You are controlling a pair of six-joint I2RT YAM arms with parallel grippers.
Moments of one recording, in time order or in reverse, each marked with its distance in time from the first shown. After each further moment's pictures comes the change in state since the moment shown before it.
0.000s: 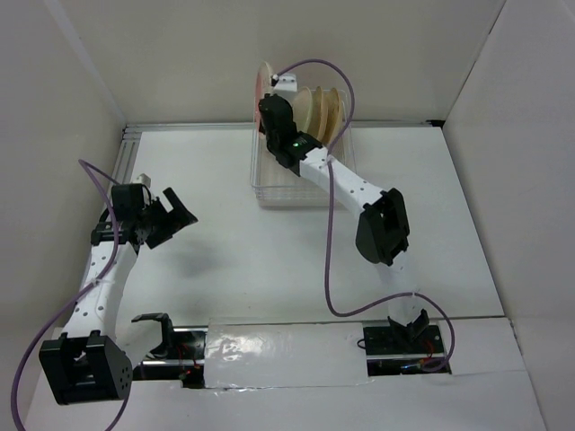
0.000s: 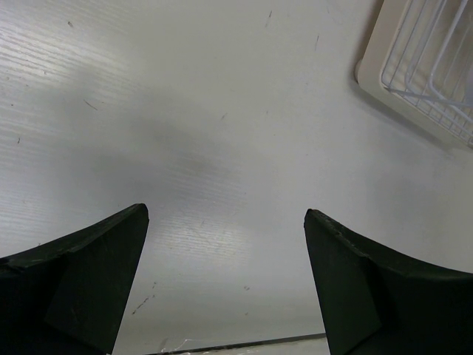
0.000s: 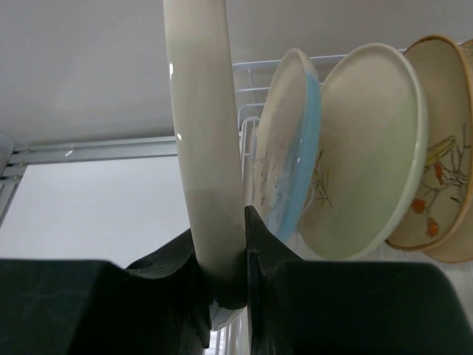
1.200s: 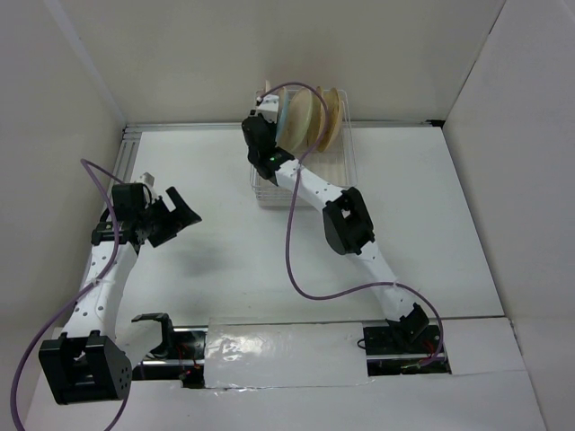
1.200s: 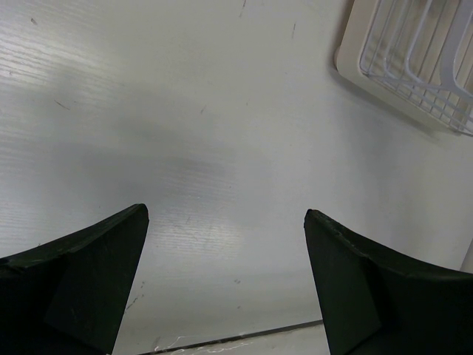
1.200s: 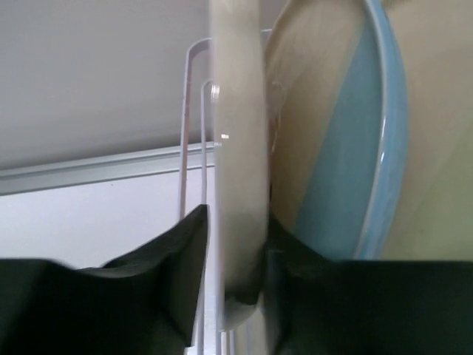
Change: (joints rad) left arm -0.009 0.000 0.000 0.012 0.059 0.004; right arm 0.013 0.422 0.281 0.184 0.169 -0.068
